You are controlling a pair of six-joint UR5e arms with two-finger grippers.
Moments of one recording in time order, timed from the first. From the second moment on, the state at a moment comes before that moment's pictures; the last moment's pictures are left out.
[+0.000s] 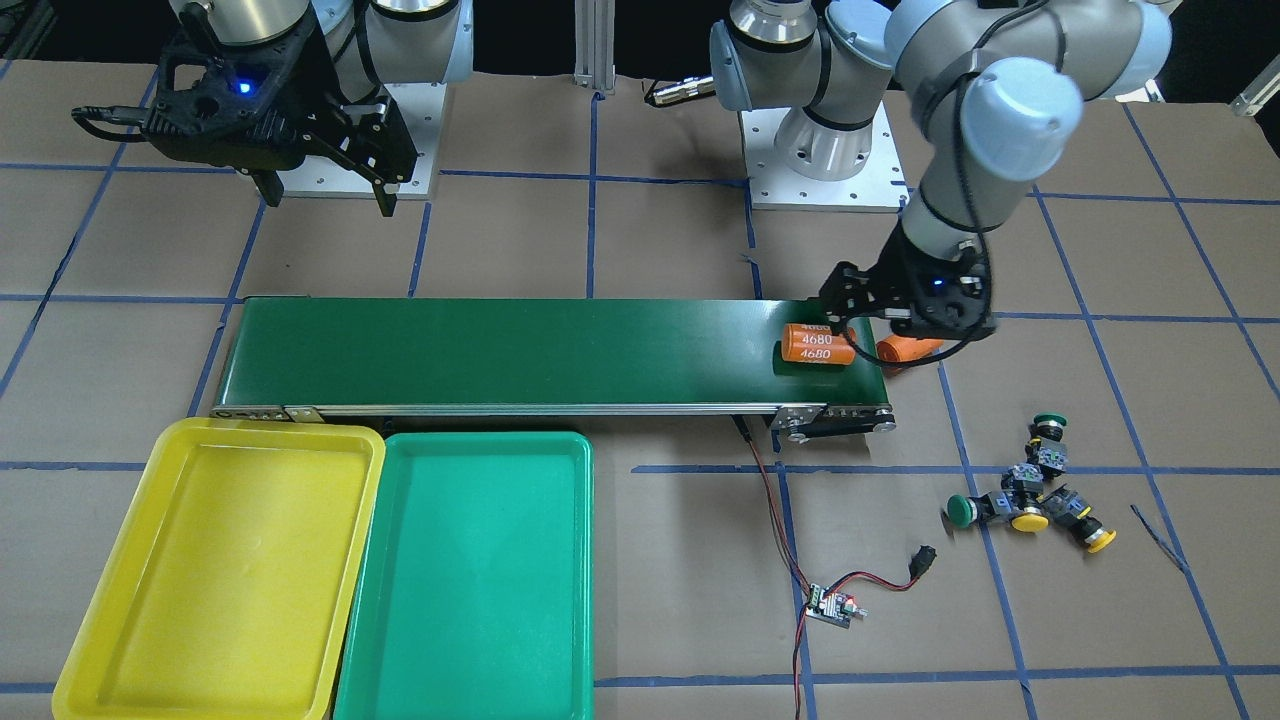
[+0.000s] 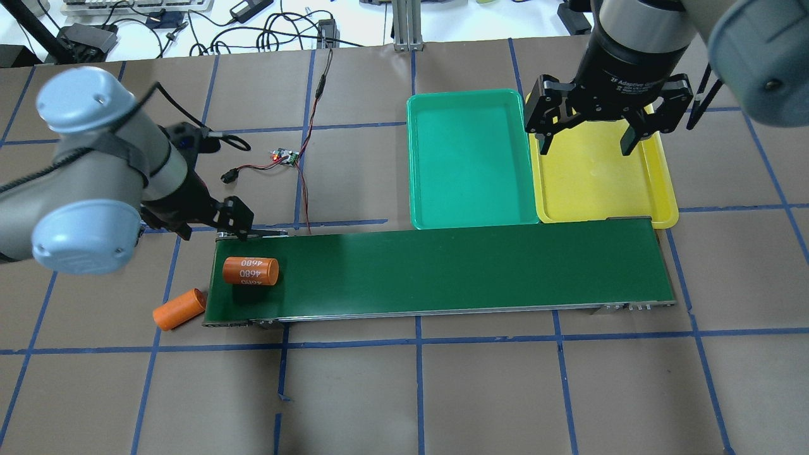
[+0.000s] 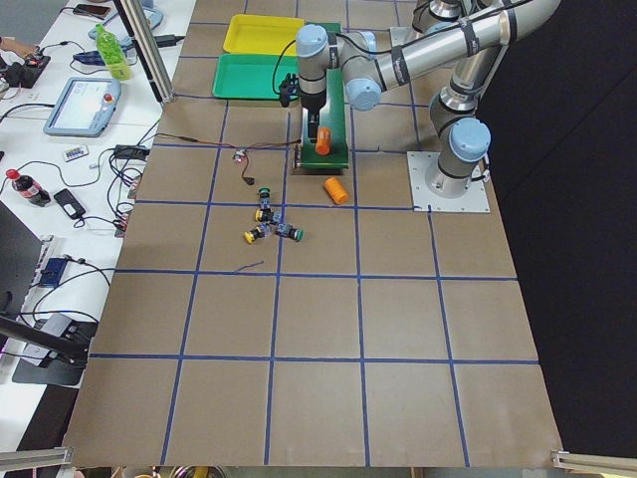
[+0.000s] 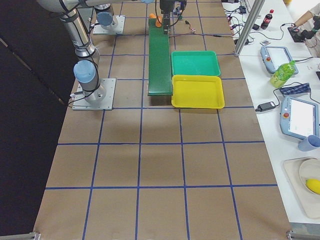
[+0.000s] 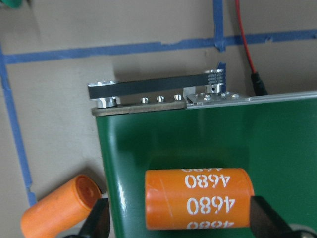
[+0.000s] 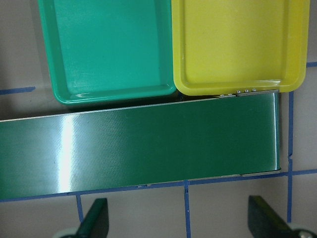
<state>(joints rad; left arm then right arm) -1.41 -1.55 -1.96 -1.22 1.59 0.19 1.66 -1.60 1.52 -1.48 -1.58 0.16</state>
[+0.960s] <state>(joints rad) -1.10 -1.61 -2.11 -1.08 1.58 0.19 1.66 -1.60 1.52 -1.48 -1.58 0.16</state>
